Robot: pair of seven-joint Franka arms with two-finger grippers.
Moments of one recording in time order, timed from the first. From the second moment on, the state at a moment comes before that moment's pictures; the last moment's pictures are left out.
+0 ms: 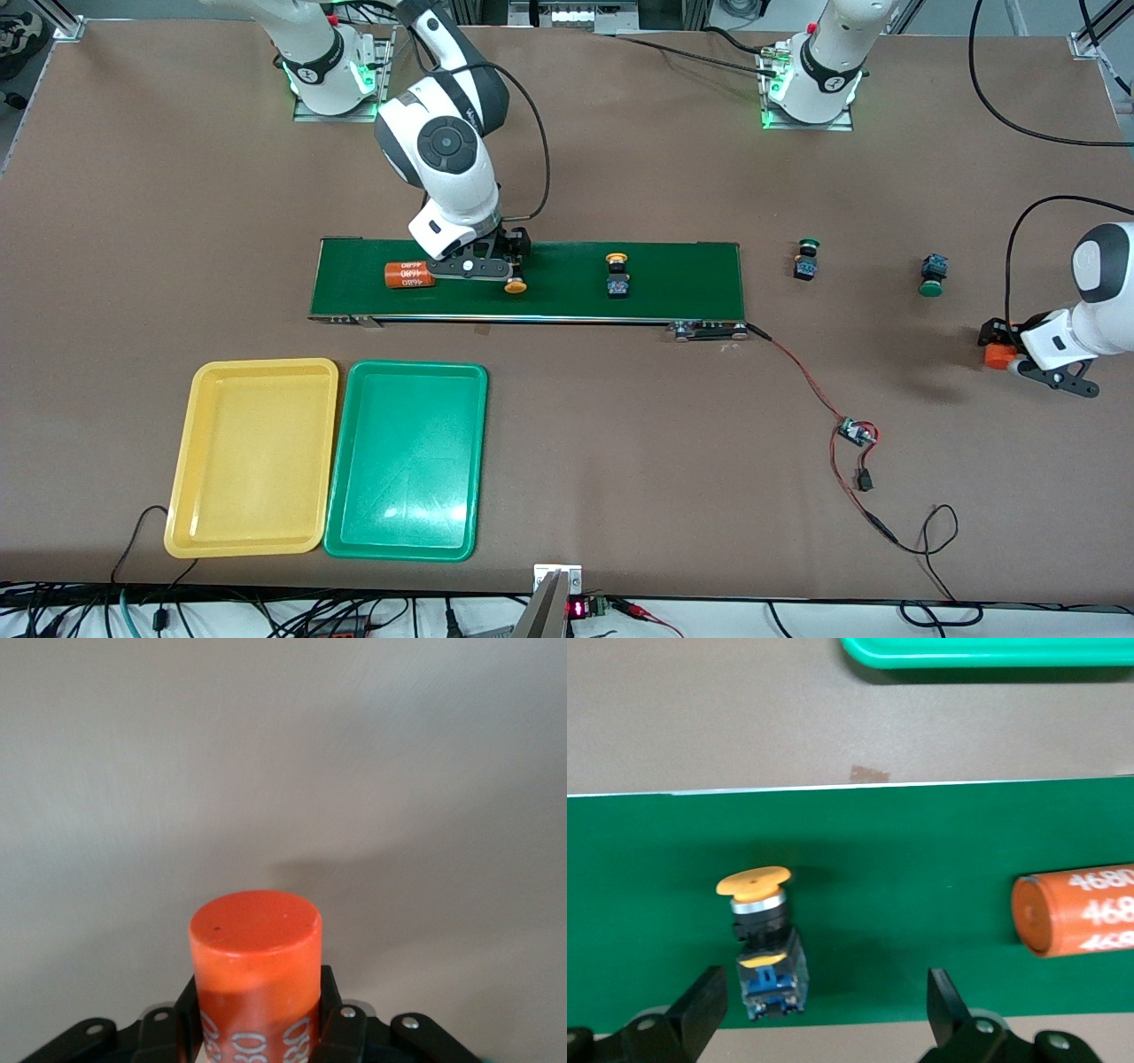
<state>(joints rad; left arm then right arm) 1.02 0.80 -0.76 -1.69 0.70 2.11 0.37 0.67 0.37 0.03 -1.93 -0.01 2.27 0.75</state>
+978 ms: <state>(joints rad) 0.77 0.78 -1.05 -1.75 0.62 1.92 0.94 0.65 0.45 0.03 -1.91 -0.01 2.32 0.73</state>
